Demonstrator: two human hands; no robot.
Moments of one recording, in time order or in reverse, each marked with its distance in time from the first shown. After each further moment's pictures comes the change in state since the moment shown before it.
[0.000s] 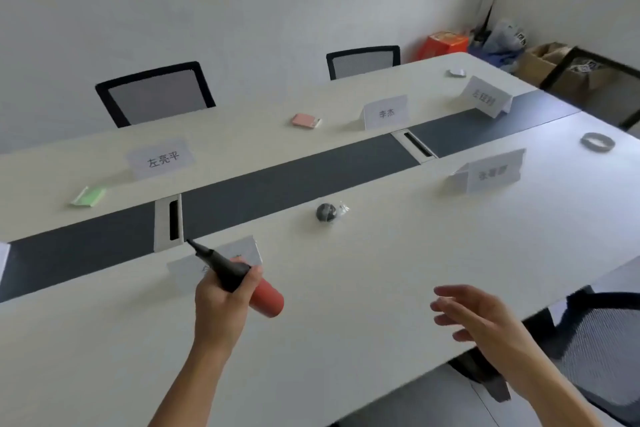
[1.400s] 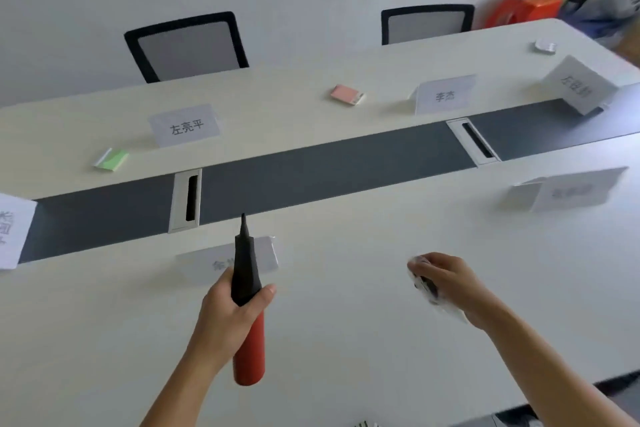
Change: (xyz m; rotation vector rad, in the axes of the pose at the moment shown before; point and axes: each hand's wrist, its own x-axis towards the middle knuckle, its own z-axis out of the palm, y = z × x) left_hand 0.054 0.001 0.001 0.331 -0.124 -0.257; right_hand 0.194 -0.028 0.053 -0.116 -0.287 0.170
